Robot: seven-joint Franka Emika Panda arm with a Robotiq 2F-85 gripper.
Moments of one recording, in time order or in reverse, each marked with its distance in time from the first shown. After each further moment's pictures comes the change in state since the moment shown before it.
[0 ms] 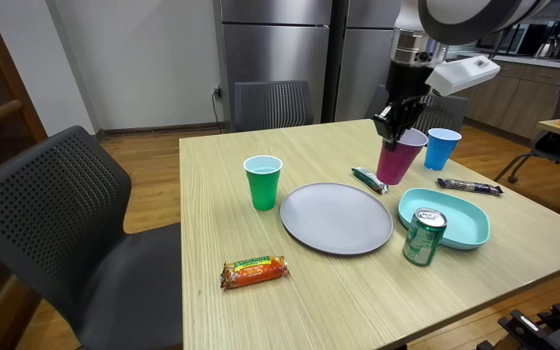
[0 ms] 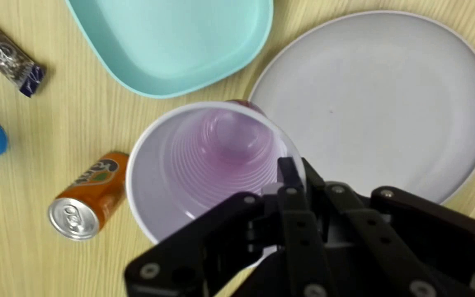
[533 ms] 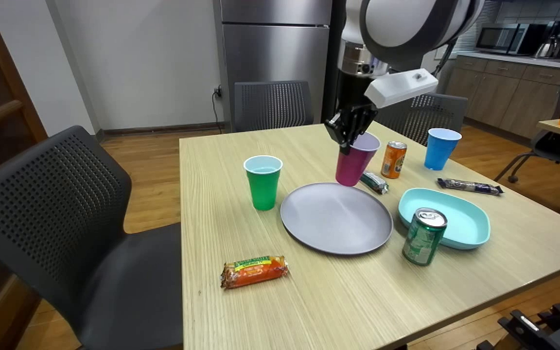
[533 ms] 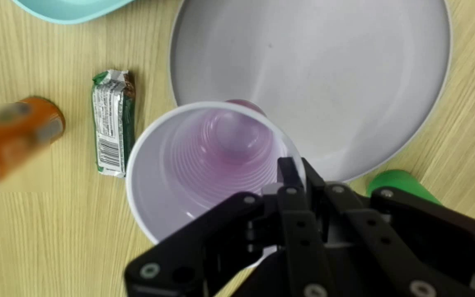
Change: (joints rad) arm 0.102 0.159 0.020 0.168 -0.016 0.026 0.124
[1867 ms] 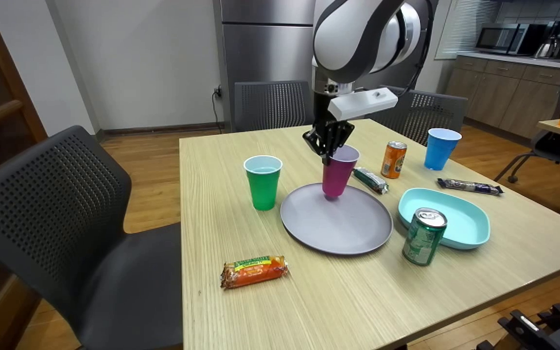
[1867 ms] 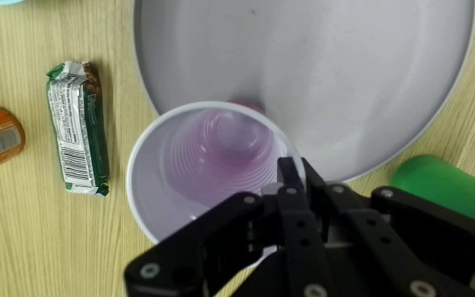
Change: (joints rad) arm 0.018 0.234 -0.005 0.278 0.071 -0.138 0.034
